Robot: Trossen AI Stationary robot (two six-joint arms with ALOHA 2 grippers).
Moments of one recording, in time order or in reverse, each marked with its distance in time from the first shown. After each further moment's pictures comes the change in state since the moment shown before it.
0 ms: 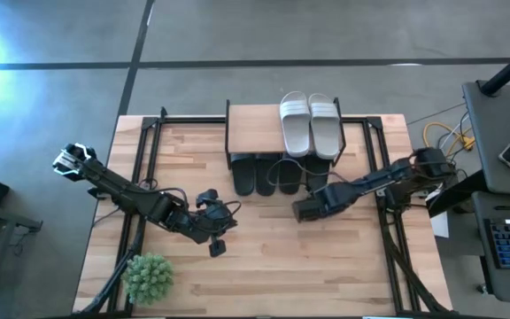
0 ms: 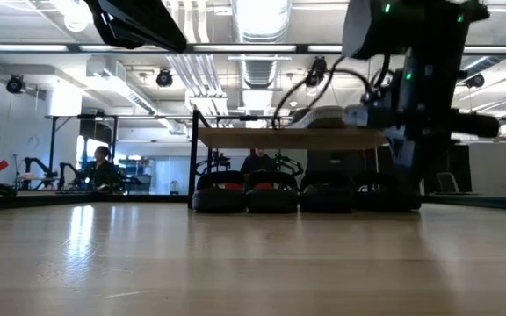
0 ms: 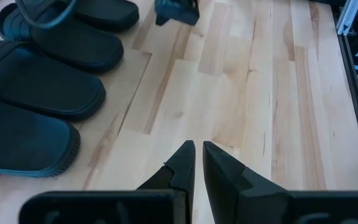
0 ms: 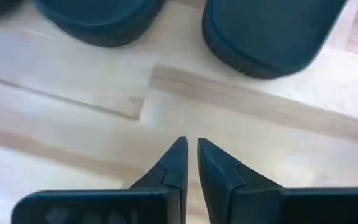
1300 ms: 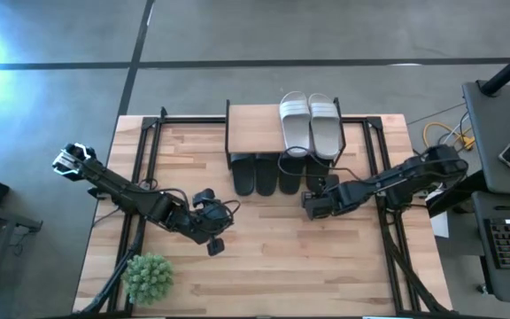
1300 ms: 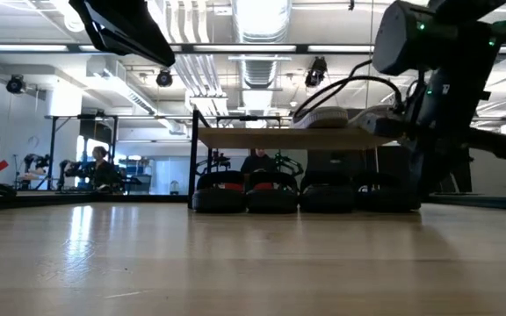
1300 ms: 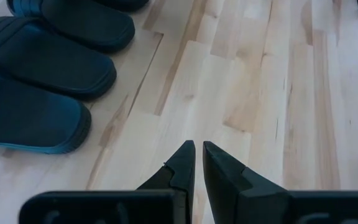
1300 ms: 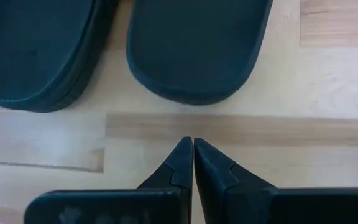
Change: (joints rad) left arm 0.000 -0.003 -0.002 -0.079 0.000 -0.052; right arm -0.002 -0.126 -0.218 0.155 0.103 0.234
